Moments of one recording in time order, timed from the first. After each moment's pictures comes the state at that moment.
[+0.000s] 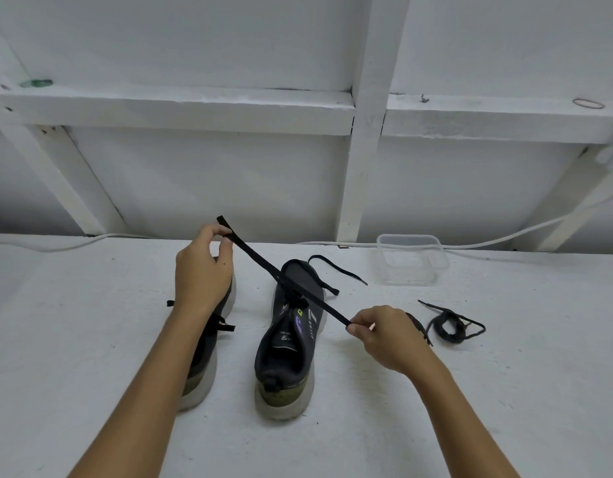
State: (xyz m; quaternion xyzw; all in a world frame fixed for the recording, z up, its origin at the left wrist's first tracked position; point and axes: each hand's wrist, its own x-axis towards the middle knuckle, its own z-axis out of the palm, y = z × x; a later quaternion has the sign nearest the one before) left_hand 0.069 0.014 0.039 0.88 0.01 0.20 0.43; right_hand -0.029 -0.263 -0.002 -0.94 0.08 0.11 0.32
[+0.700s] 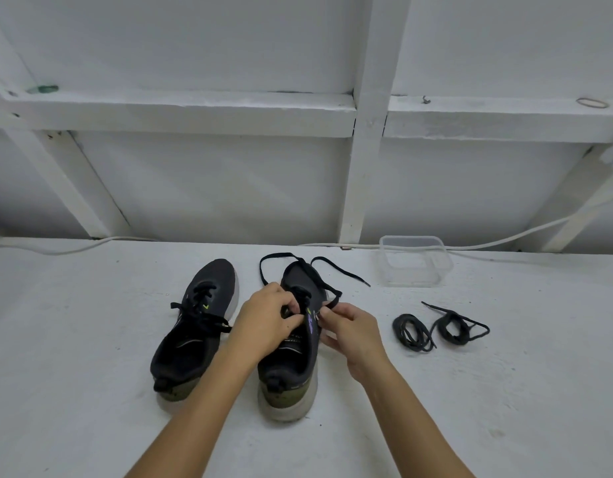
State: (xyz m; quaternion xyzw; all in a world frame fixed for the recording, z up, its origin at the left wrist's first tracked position) left_hand 0.031 -0.035 -0.004 0.95 -0.15 -0.04 0.26; right_hand -0.014 -0.198 -0.022 -0.59 0.26 0.06 0.76
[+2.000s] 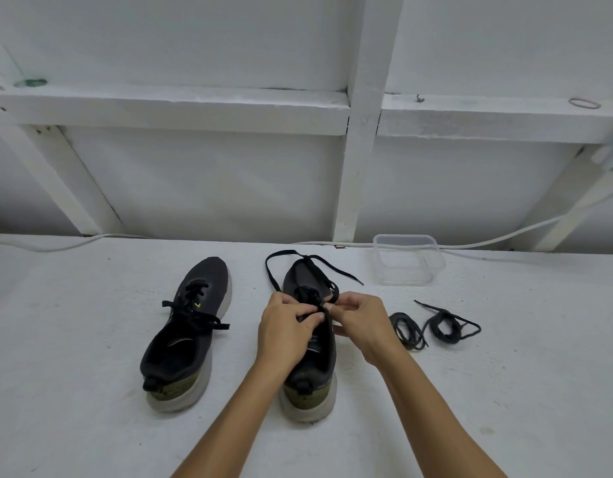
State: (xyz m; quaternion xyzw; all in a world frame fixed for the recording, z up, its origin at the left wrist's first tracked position) left_hand 0.006 -0.083 -0.023 0.91 -0.02 -0.01 0.42; right_hand -0.005 -0.232 -0.018 -0.69 0.17 0.05 0.70
